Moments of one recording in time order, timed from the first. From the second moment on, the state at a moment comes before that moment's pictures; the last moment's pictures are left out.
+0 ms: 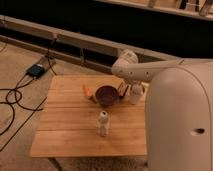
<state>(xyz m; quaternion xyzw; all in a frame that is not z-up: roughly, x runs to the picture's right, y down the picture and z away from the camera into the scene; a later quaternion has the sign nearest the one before) 0.192 -0.013 0.845 0.04 0.26 0.73 0.63</state>
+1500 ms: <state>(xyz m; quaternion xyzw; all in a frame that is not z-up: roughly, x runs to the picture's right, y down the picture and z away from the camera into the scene) 0.162 -0.004 0.849 -0.02 0.23 0.78 0.58</state>
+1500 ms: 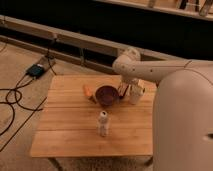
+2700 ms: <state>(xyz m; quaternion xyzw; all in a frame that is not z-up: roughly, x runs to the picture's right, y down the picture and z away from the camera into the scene) 0.162 0.012 0.863 -0.05 0.22 0.79 0.57</state>
